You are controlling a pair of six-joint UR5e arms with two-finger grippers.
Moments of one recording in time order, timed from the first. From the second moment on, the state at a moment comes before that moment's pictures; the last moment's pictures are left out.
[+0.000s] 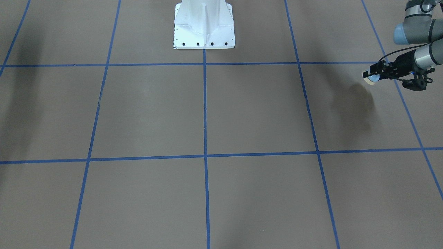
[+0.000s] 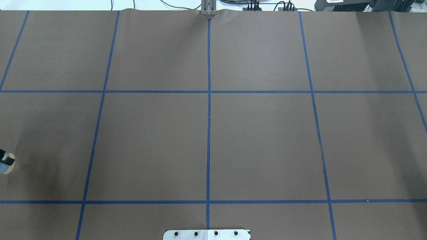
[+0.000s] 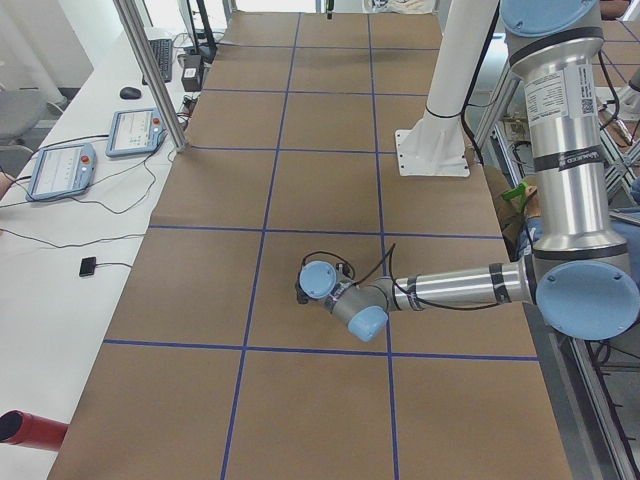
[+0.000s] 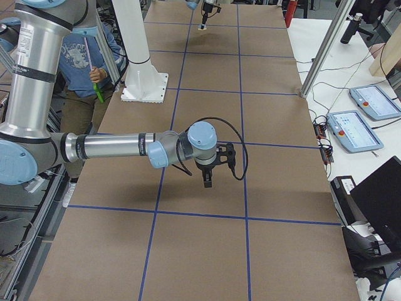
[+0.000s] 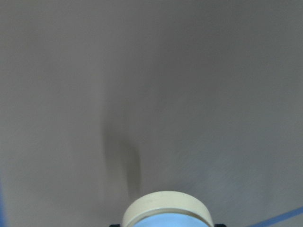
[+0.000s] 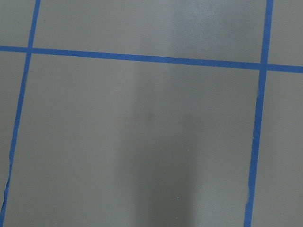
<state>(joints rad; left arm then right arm) -1.07 -1.42 -1.49 -2.40 -2.69 -0.75 1.42 -1.82 1.88 -1.31 2.47 0.23</state>
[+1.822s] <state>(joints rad) -0.62 -2.57 -1.15 -1.80 -2.32 -1.36 1.37 -1.80 1.86 -1.31 2.46 0.29</state>
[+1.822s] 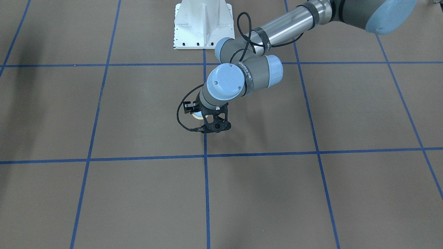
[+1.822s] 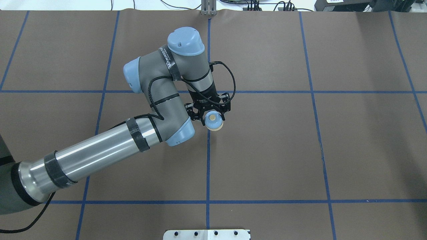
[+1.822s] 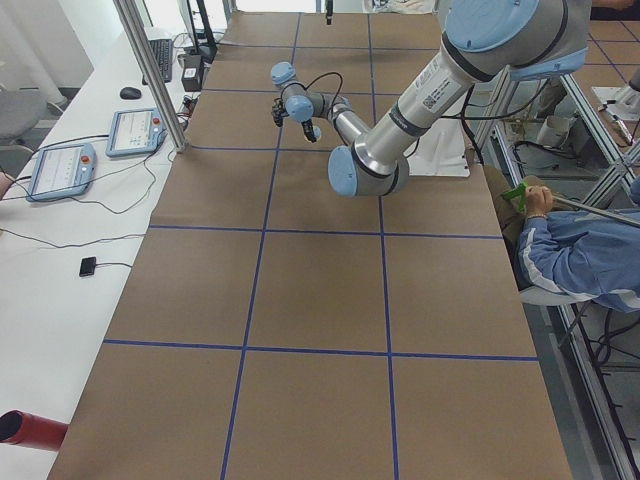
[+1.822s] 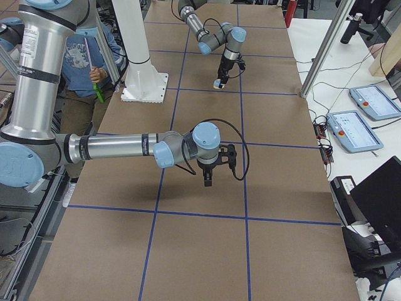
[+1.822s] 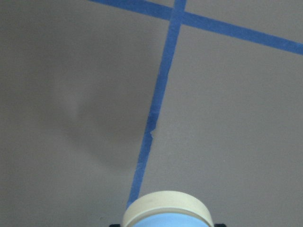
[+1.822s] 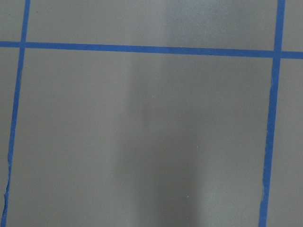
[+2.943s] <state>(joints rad) -0.60 -2.62 -1.03 -1.74 -2.29 -1.34 1.36 -1.80 1.86 -1.31 2.46 0.29</state>
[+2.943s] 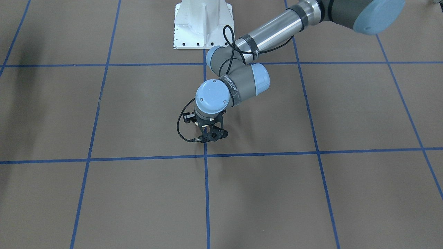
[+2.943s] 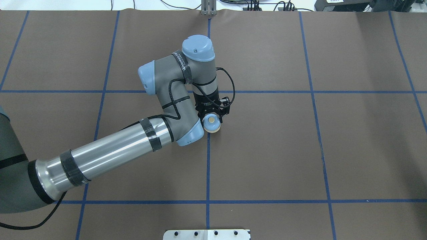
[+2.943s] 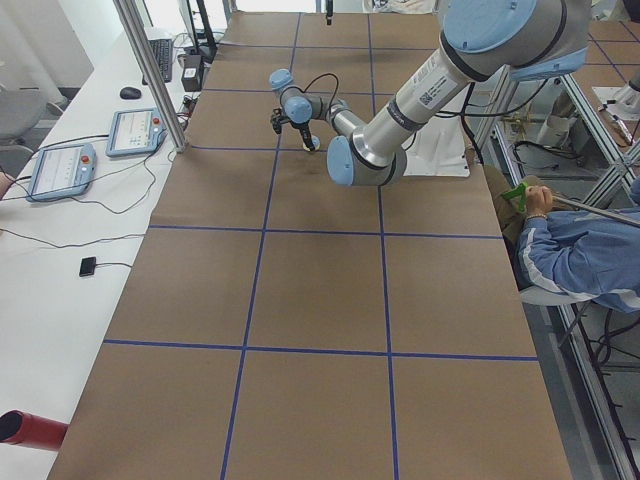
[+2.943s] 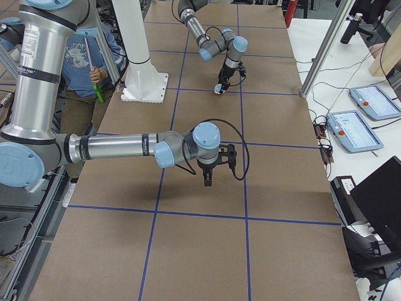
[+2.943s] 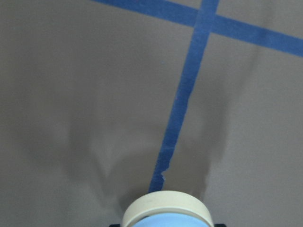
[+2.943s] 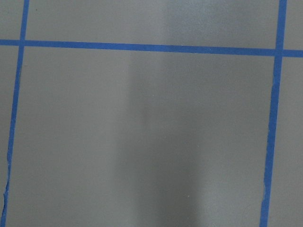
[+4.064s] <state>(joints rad) -0.59 -2.61 -1.04 -1.74 -2.26 -1.34 1.36 -1.78 1.86 -1.31 2.46 0.29</state>
